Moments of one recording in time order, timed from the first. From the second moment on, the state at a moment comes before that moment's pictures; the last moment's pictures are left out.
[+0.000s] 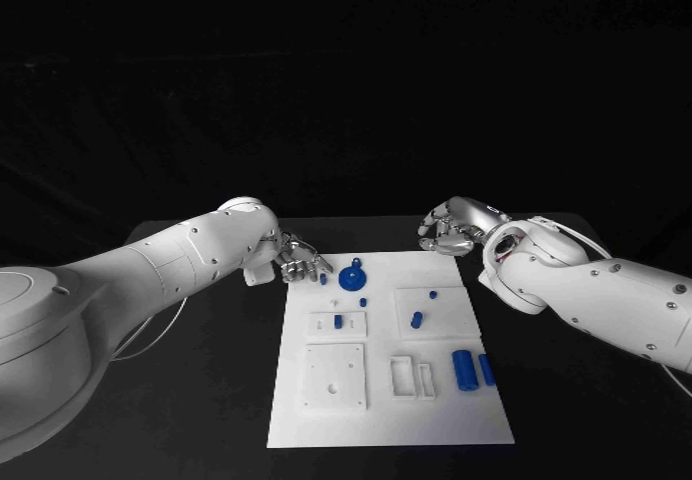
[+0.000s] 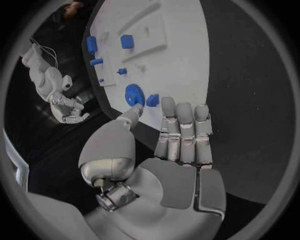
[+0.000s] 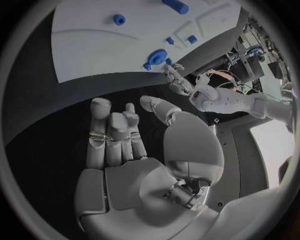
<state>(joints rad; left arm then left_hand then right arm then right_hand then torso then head) 1.35 -0.37 -0.12 0.68 -0.88 0.35 -0.32 0.82 -0.09 0.41 0.00 0.05 0.93 0.08 0.38 0.62 1.20 -0.02 0.86 0.56 1.03 -0.11 1.26 0.48 0.03 0.81 -0.09 0.88 1.27 1.26 -0.69 0.02 1.32 -1.38 -0.35 -0.21 1.00 -0.21 0.66 -0.11 0.47 0.93 0.11 0.28 0.44 1.12 0.00 1.09 1.08 1.31 -0.10 1.23 0.97 0.25 1.35 -0.03 0.72 1.31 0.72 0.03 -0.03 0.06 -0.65</state>
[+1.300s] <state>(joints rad) 1.35 -0.37 -0.12 0.70 -0.87 0.36 -0.32 0.88 -0.05 0.41 -0.11 0.06 0.94 0.08 0.37 0.61 1.20 -0.03 0.85 0.56 1.03 -0.11 1.26 0.49 0.03 0.81 -0.09 0.87 1.29 1.26 -0.69 0.02 1.32 -1.38 -0.35 -0.22 1.00 -0.21 0.66 -0.11 0.47 0.93 0.11 0.28 0.44 1.12 0.00 1.09 1.08 1.31 -0.10 1.23 0.97 0.25 1.35 -0.03 0.72 1.31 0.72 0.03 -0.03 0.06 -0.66</state>
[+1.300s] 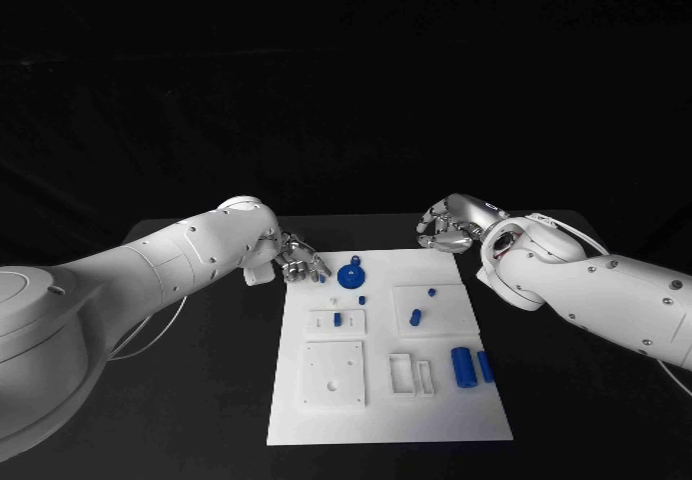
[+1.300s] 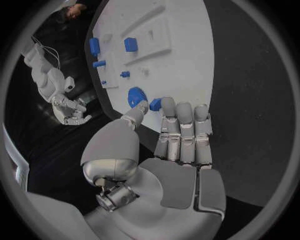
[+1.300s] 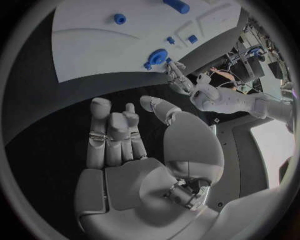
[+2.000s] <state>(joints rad) 1.35 -0.37 -0.12 0.68 -0.81 0.36 -0.31 0.94 0.06 0.50 -0.24 0.11 0.99 0.07 0.39 0.61 1.25 -0.04 0.83 0.56 1.05 -0.12 1.26 0.49 0.03 0.85 -0.11 0.86 1.31 1.26 -0.68 0.02 1.31 -1.39 -0.35 -0.22 1.00 -0.21 0.66 -0.11 0.47 0.93 0.12 0.28 0.44 1.12 0.00 1.09 1.08 1.31 -0.10 1.23 0.97 0.25 1.34 -0.02 0.72 1.31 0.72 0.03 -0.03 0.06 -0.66</state>
